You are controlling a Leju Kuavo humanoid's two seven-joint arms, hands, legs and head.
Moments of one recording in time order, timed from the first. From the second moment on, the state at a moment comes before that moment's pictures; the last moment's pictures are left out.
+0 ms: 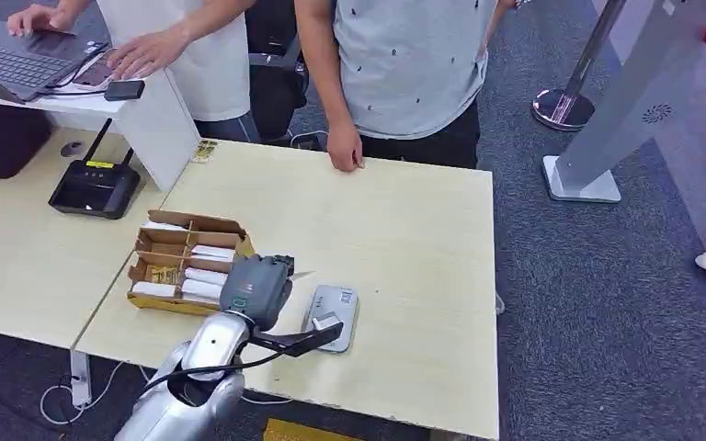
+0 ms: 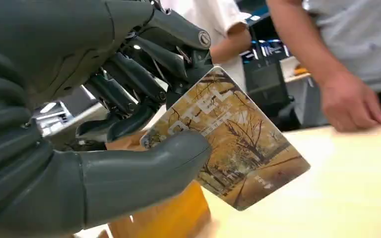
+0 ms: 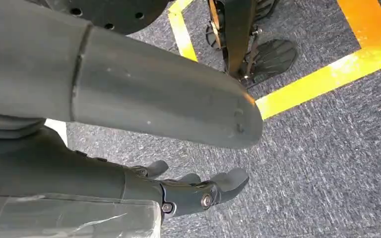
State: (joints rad) left arm -0.10 0.05 -0.32 -1.65 -1.57 0.11 0.29; right arm -0.11 0.13 -1.19 -0.28 0.86 -0.09 0.01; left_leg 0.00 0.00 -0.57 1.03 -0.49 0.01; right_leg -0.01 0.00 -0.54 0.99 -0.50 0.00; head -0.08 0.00
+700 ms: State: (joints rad) left arm -0.30 0.20 -0.02 -1.67 -1.57 0.03 0.34; right arm -0.11 0.13 -1.19 -0.28 0.88 -0.09 0.01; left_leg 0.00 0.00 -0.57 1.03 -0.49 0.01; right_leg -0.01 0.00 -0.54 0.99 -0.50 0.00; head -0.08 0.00
